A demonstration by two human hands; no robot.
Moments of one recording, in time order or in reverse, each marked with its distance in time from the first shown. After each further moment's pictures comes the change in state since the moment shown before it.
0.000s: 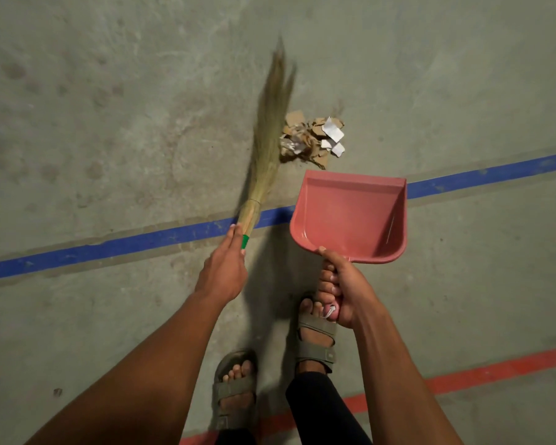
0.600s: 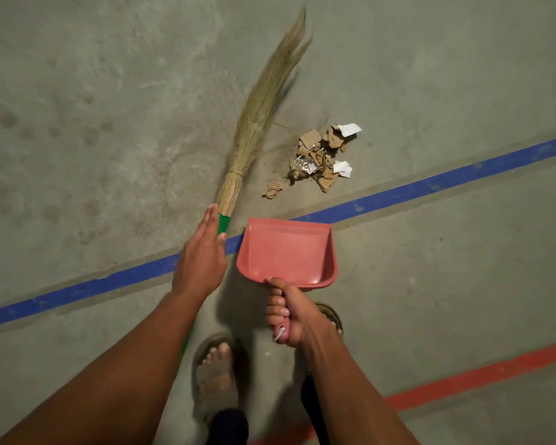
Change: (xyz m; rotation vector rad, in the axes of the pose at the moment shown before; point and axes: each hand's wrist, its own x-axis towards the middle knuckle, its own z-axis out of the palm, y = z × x) left_hand 0.042 0.030 -0.078 0.004 0.193 0.084; right_hand 0.043 0.041 0.053 0.160 -0.211 0.340
